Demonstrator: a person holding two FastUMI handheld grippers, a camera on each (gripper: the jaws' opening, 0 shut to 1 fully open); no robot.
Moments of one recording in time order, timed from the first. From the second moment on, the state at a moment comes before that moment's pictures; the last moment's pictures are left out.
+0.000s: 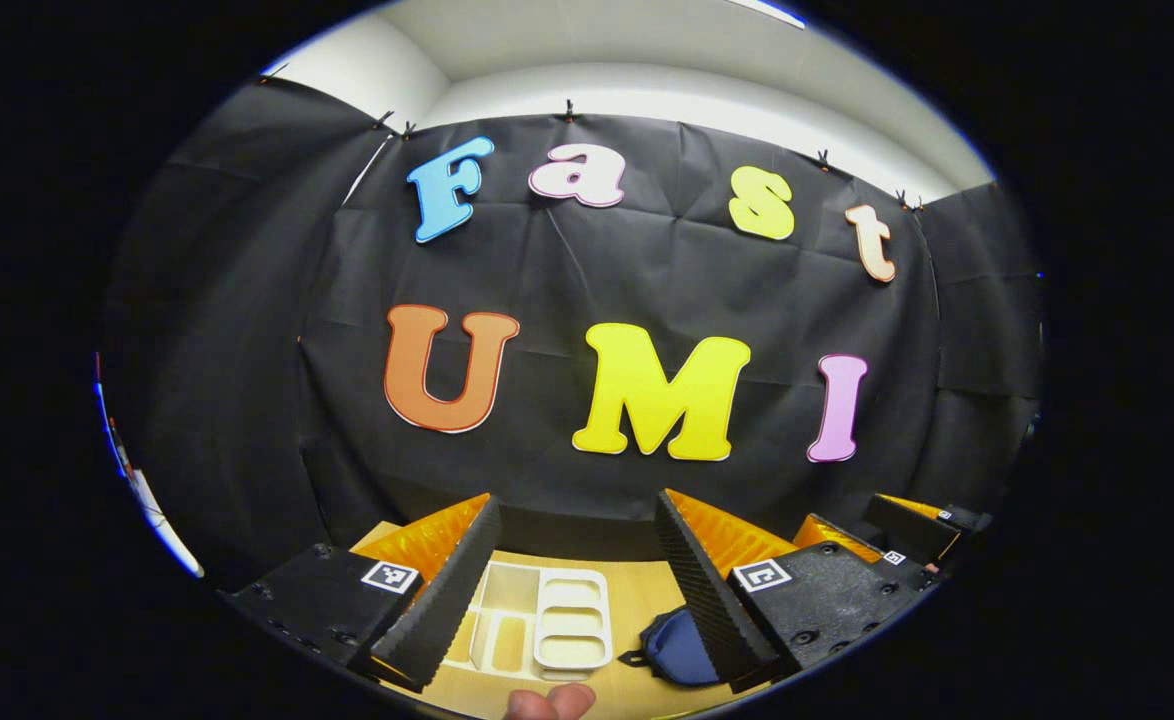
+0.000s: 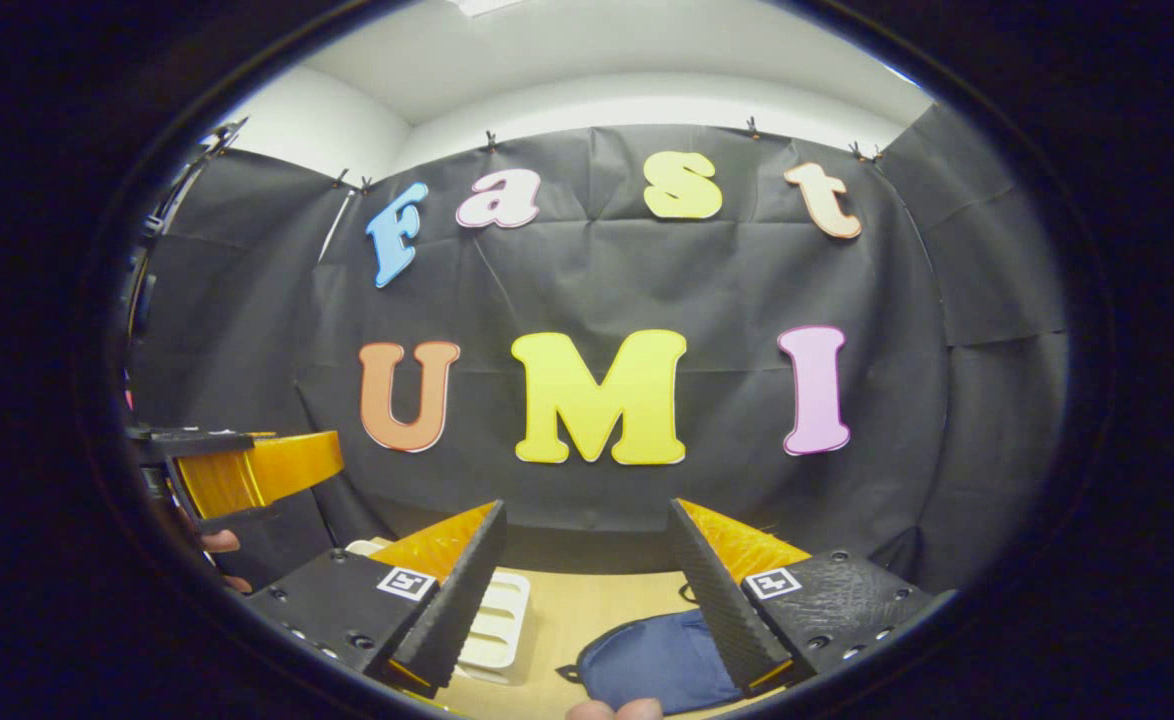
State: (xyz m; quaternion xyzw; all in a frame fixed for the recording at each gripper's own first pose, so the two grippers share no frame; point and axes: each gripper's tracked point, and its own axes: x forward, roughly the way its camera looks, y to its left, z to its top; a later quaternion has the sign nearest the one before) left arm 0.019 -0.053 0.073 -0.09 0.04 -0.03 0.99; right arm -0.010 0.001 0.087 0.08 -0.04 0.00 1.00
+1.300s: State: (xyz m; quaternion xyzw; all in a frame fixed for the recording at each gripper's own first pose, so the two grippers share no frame) left arm 0.003 -0.050 0.066 -0.04 0.02 -0.03 1.00; right arm -0.023 0.002 0.106 0.06 -0.06 -0.03 1.00
